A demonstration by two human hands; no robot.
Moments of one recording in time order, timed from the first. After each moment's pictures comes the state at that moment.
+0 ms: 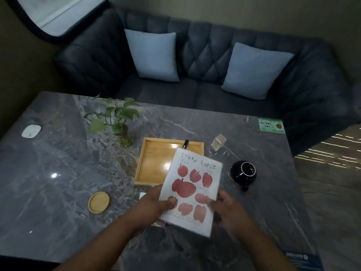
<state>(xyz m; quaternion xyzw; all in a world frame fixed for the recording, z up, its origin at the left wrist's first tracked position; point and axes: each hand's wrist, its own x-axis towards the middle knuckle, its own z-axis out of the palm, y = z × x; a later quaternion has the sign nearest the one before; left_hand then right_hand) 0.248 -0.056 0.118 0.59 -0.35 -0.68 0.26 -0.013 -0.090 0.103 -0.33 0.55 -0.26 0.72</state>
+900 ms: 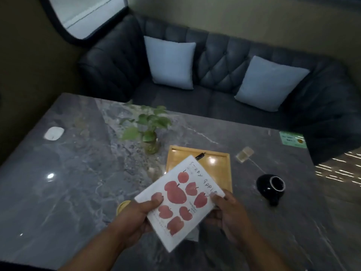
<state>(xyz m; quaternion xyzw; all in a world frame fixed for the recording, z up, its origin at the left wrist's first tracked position) 0.361 -0.039 0.089 0.53 -0.13 -0.74 0.40 0.092 -0.095 0.122 -0.29 0.57 -0.31 0.70</state>
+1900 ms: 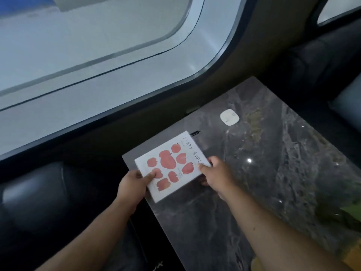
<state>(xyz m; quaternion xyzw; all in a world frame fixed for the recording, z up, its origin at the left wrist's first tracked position) 0.781 0.152 0.004 0.77 0.15 -0.34 0.52 0.680 -0.090 0.012 -0.70 0.44 0.07 0.56</state>
